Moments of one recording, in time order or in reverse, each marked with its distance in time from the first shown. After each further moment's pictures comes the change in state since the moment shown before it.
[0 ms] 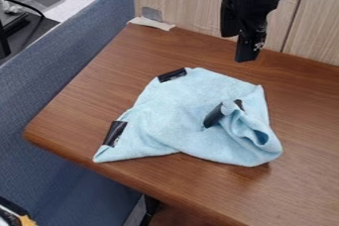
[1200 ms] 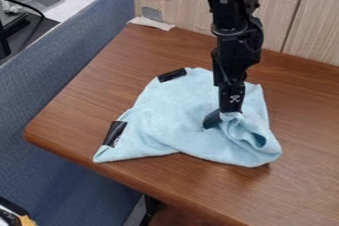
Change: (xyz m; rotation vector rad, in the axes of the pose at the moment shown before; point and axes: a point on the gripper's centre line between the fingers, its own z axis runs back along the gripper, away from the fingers) arm -0.032 -0.047 -0.041 -0.155 -0.052 -0.200
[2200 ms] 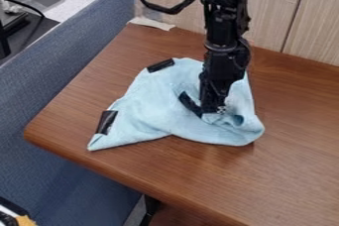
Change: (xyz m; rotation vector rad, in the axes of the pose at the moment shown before) arm -0.022 0.011 -0.031 -0.057 0.157 0.082
